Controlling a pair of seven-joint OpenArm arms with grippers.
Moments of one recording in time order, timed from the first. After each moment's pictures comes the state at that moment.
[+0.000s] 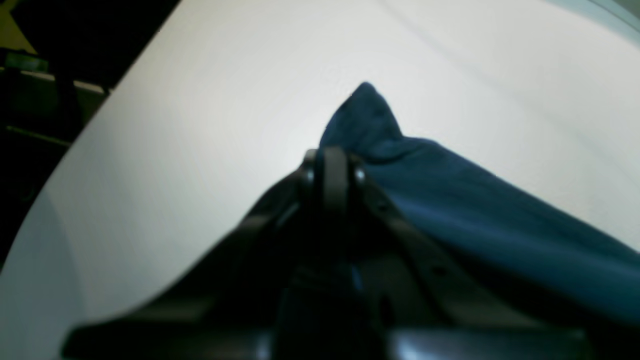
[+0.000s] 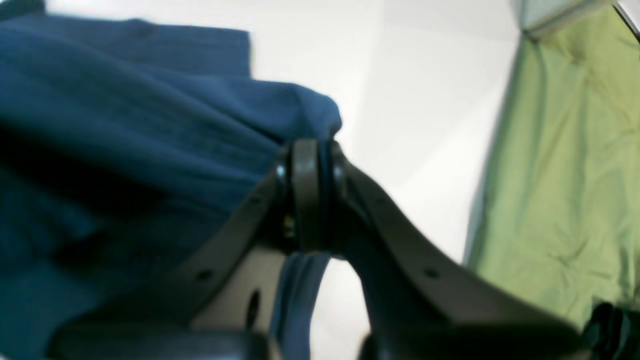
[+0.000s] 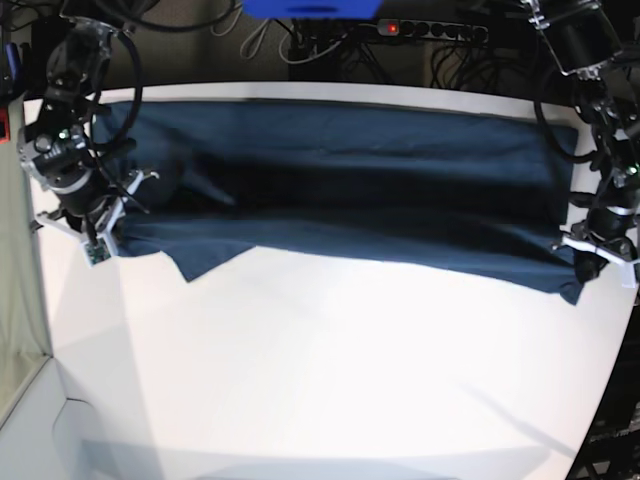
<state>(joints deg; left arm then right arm) 1.0 -18.0 -29.2 85.9 -23.8 -18.0 31.1 -7.9 5.7 24.2 109.0 -6.3 39.9 -45.3</state>
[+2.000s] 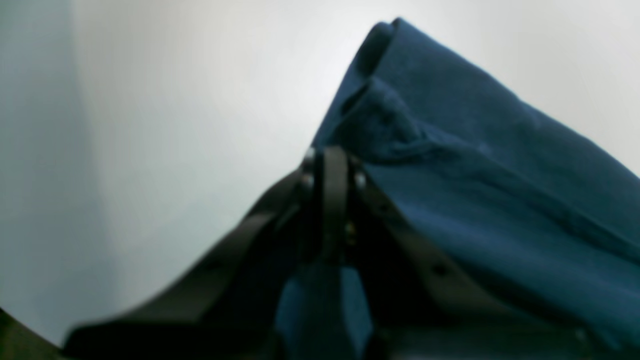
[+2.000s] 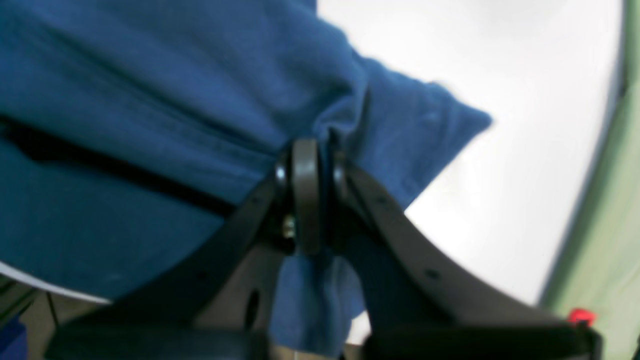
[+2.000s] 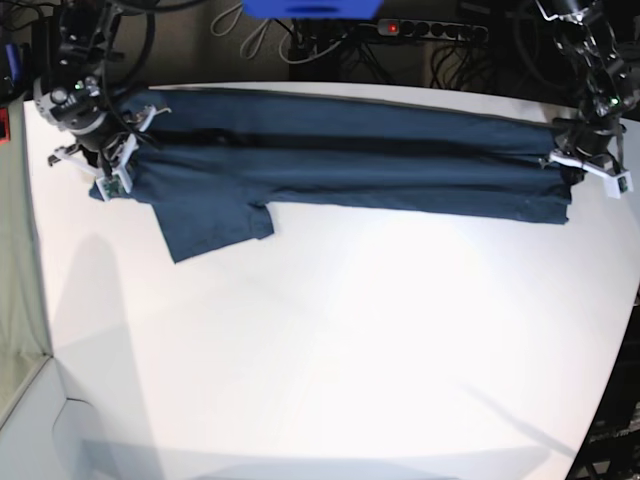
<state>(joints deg) 12.8 -13.8 -35.2 78.7 -24.0 -18.2 30.4 -18.9 3.0 25.5 106.5 -6.5 39.9 -44.7</state>
